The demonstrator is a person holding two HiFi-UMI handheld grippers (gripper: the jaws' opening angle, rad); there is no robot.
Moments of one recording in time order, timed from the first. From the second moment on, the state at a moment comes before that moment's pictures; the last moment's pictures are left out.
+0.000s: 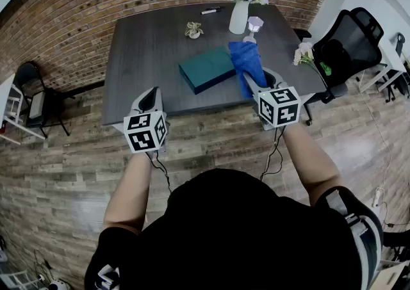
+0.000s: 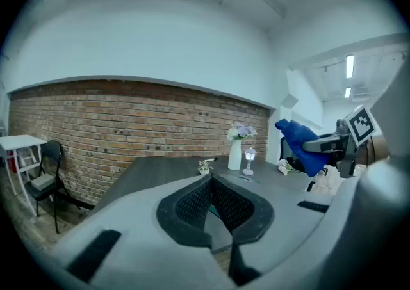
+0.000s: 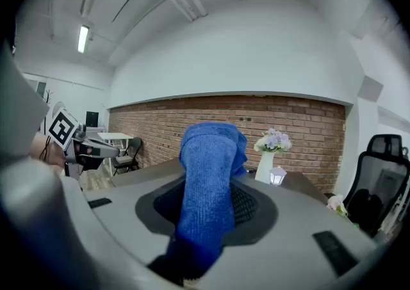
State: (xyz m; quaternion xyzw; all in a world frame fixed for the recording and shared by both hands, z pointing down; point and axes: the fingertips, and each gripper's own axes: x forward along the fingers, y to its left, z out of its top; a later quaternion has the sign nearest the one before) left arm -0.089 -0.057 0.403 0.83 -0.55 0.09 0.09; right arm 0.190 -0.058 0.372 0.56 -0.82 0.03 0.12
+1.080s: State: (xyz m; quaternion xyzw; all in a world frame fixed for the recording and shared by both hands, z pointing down) left arm -0.183 -0.053 0.445 0.83 -0.54 0.11 0.13; right arm 0.044 -0.054 0.446 0.49 -0.85 0.05 0.20
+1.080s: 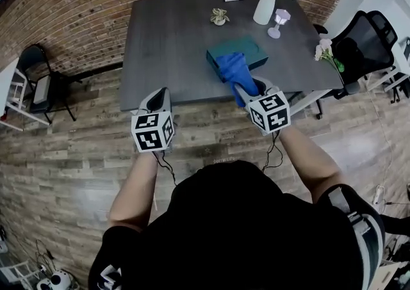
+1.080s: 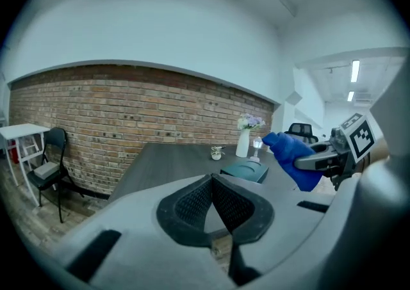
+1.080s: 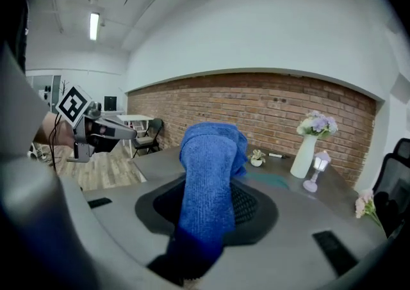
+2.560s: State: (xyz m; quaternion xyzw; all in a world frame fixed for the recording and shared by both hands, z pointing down) left arm -0.162 -0.241 0.493 0.75 -0.60 0.14 0.21; right arm -0.040 -0.237 0.574 0.22 -0.87 -0.01 0.45
